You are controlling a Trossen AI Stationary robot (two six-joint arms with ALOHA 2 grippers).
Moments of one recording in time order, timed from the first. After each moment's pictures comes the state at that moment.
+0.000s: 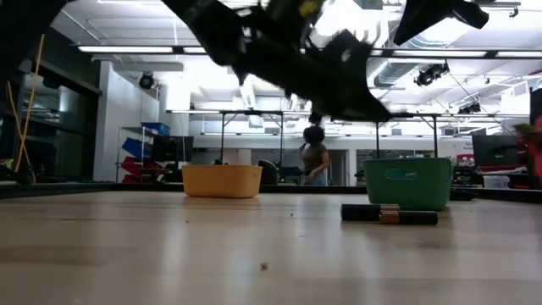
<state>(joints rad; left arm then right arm) -0.01 2.12 1.39 0.32 -0.05 -0.07 0.27 1.17 1.22 -1.14 0.74 1.30</state>
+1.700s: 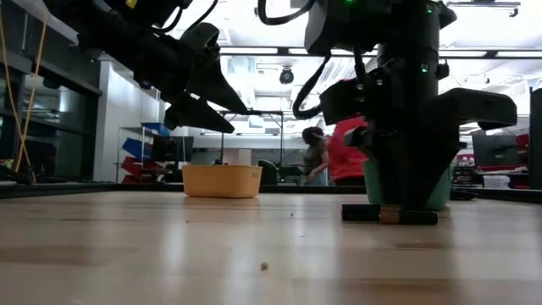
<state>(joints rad) -0.09 1.43 0.65 0.20 -0.28 -0.55 0.27 1.94 1.21 -0.74 0.01 0.12</state>
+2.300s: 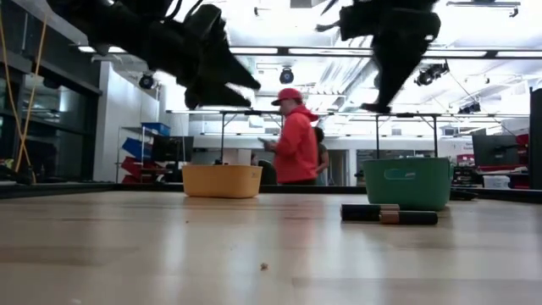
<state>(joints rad) -0.09 1.43 0.66 0.35 -0.28 -0.32 0.20 1.62 1.31 -1.07 0.31 0.42</state>
